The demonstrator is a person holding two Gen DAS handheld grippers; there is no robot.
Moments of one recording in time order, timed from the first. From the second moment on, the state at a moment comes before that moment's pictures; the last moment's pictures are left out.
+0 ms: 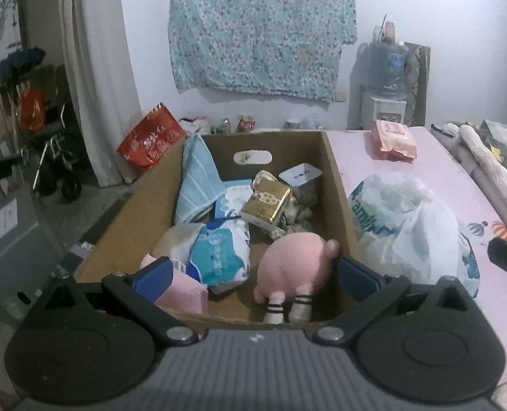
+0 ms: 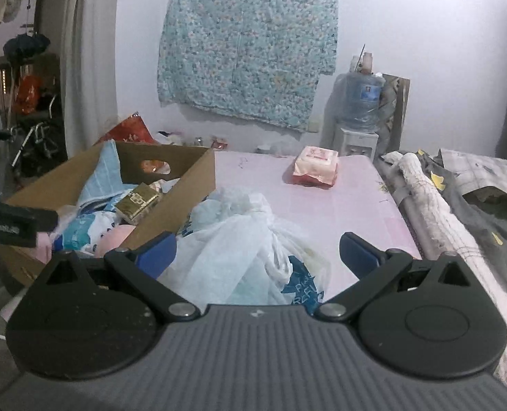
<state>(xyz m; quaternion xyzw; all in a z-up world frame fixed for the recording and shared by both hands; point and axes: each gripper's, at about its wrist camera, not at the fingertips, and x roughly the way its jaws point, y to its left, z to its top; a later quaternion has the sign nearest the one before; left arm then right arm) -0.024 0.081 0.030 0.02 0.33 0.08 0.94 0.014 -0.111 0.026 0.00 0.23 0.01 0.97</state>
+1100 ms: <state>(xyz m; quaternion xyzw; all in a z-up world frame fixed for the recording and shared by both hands) -0.018 0.111 0.027 -0.01 0.38 0.04 0.92 0.021 -0.097 0.004 0.10 0.30 0.06 0.95</state>
